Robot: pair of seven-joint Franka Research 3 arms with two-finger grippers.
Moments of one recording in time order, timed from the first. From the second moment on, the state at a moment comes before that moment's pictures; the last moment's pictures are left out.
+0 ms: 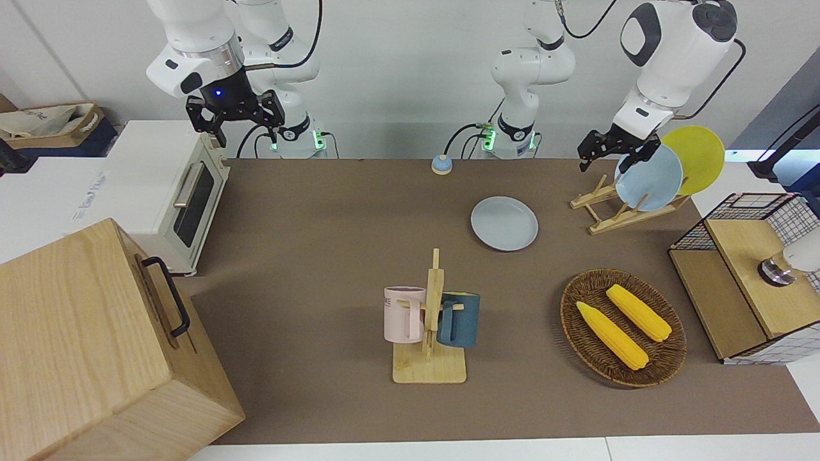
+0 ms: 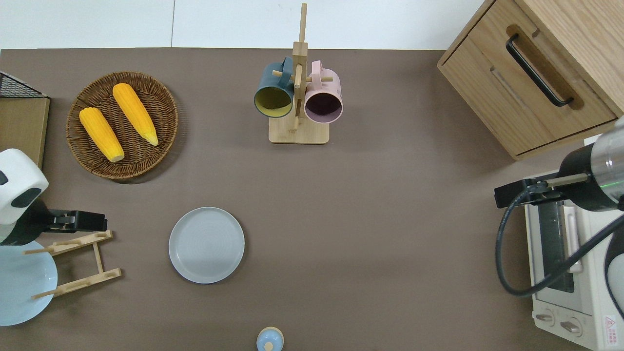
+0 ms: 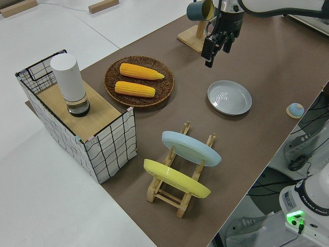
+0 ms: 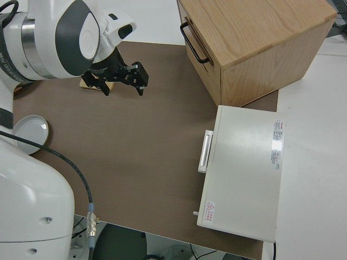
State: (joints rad) left arm 0.03 -0.19 0.00 -1.96 -0.05 1.72 0.09; right arm 0.03 0.00 0.09 -1.47 0.00 1.39 0.03
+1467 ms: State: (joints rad) left arm 0.00 -0.22 -0.11 -2.58 -0.10 2.37 -0.03; right arm 0.03 0.00 0.09 -1.47 0.00 1.39 0.03
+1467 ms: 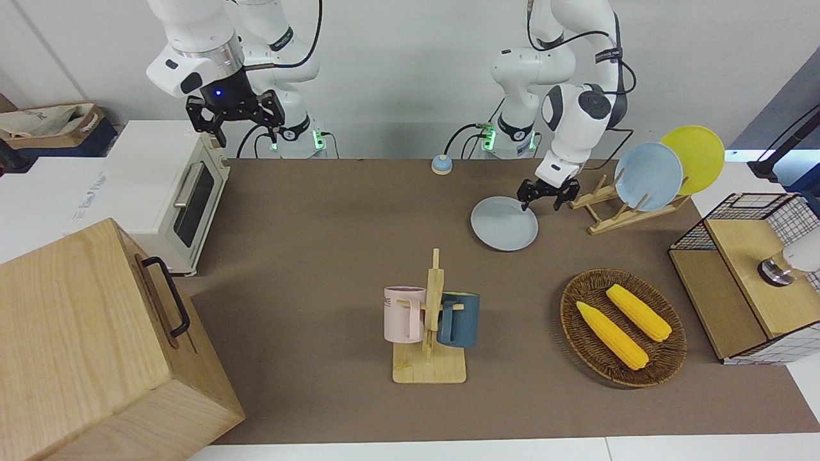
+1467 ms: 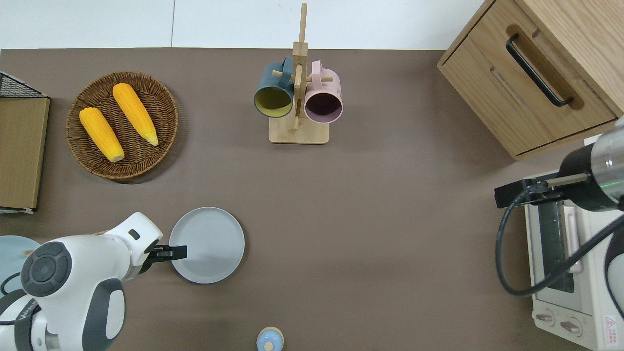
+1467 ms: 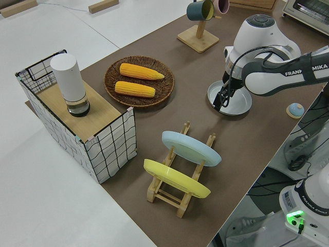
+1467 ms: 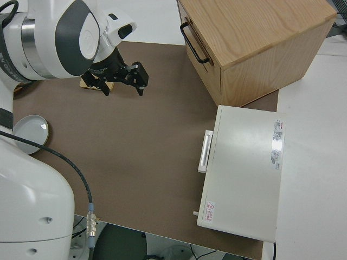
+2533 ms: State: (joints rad) left arm -0.04 -0.13 -0.10 -2.61 -0.10 2.50 -0.08; right arm 0.03 0.00 0.09 -1.47 0.00 1.39 0.03
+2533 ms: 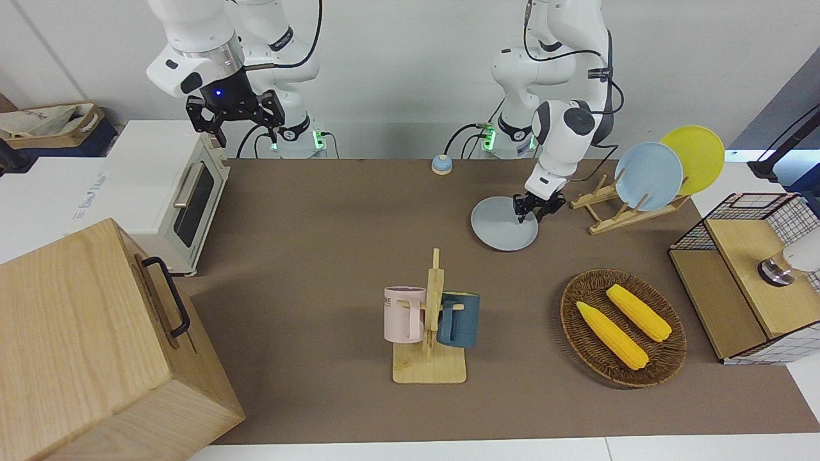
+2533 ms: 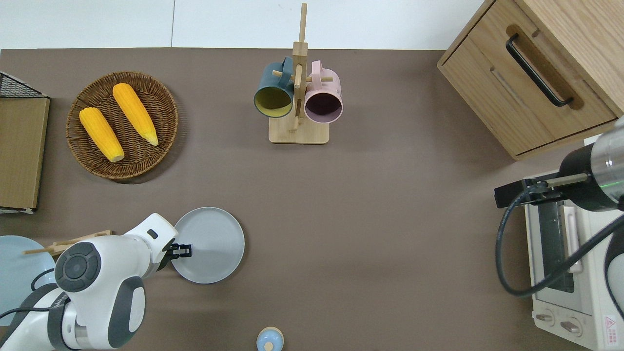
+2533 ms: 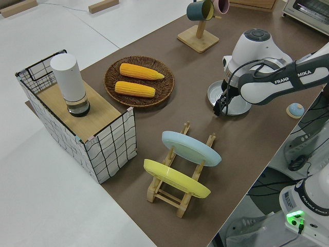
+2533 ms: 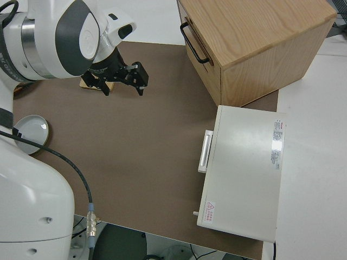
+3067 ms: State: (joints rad) left arm -0.04 -0.14 -0.10 -2.61 -0.11 2.51 -0.10; right arm 0.03 0.00 0.09 -1.47 0.00 1.39 0.03
